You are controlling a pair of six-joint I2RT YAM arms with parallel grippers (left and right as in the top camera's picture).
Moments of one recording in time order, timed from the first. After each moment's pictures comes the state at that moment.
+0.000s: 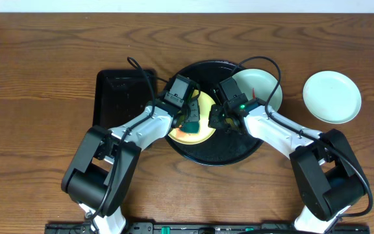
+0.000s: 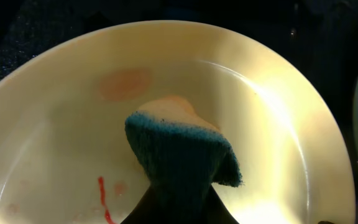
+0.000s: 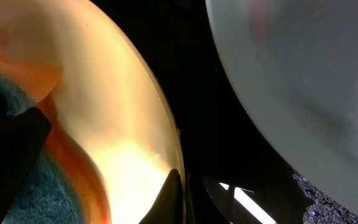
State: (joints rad) left arm -0.49 1.87 1.03 -0.23 0.04 -0.57; right arm 0.54 1.86 1.09 -0.41 -0.09 0.71
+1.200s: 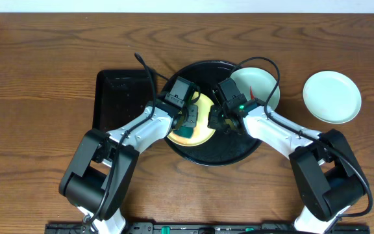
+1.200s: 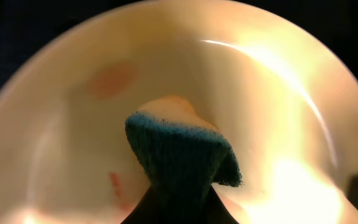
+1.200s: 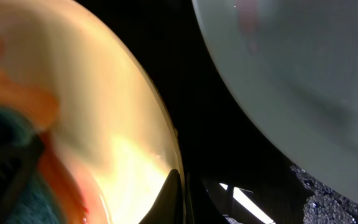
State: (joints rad) left arm -0.50 1.84 1.03 -0.32 0.03 -0.35; right arm 0.55 1.86 1.09 -0.42 -0.09 0.72
